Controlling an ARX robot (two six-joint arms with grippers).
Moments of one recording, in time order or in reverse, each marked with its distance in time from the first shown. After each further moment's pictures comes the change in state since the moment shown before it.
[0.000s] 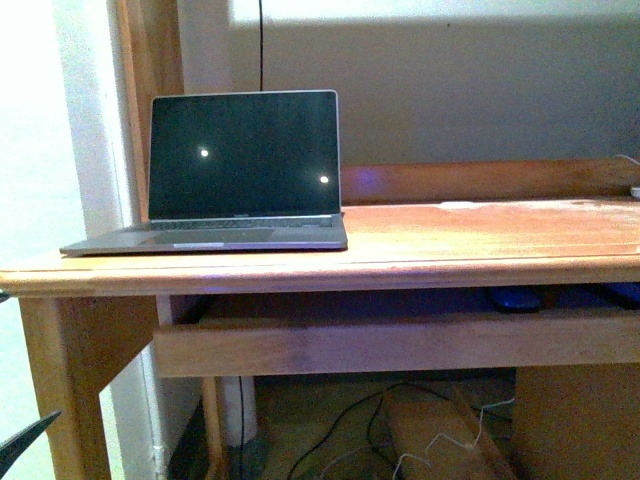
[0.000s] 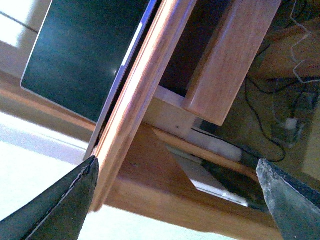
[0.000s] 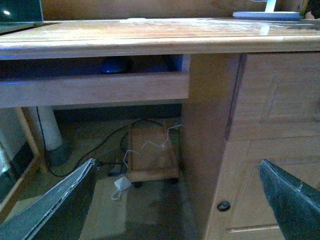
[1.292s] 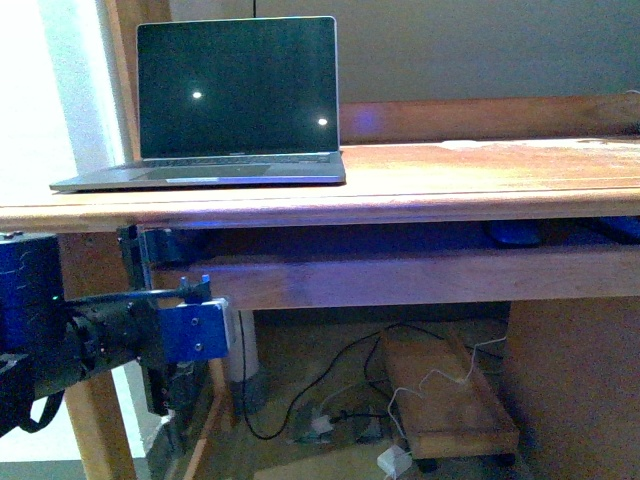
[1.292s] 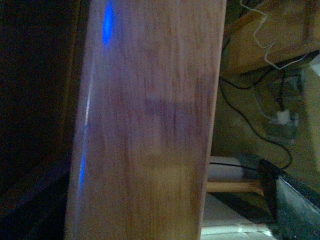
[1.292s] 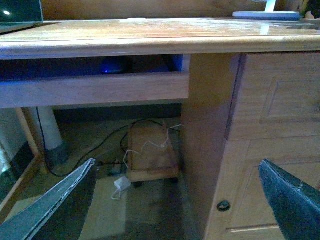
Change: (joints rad) left arm -0.202 0.547 0.597 -0.259 -0.078 0.273; right arm 0.000 0.000 0.000 0.000 0.000 0.000
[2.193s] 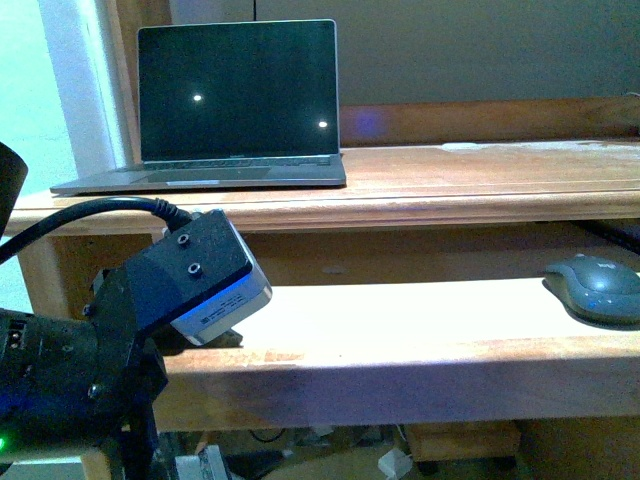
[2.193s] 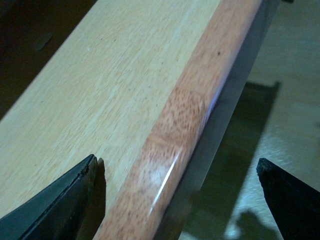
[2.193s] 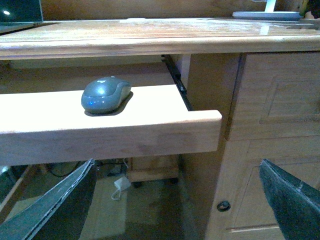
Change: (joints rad) left arm -0.209 -0.605 -0.311 -0.697 0.098 -0.735; right arm 0.000 0.000 0.000 0.000 0.000 0.000
